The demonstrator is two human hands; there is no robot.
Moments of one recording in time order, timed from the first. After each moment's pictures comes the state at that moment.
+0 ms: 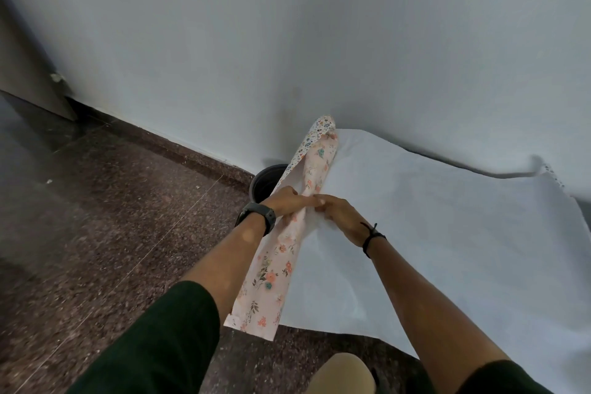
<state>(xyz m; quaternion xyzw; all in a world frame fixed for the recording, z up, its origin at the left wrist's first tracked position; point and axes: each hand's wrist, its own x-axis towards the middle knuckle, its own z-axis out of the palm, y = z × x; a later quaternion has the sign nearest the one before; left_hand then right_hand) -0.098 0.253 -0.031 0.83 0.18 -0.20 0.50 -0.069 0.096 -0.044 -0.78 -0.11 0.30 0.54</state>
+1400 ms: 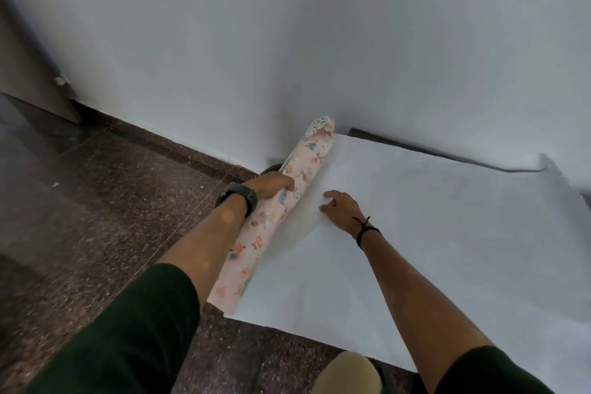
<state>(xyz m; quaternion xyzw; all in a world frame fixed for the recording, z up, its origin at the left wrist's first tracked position) -0.103 0.289 0.009 0.81 0.18 -0.22 0.51 -0.062 0.106 -0.048 -0.90 -0.11 0.22 0.35</state>
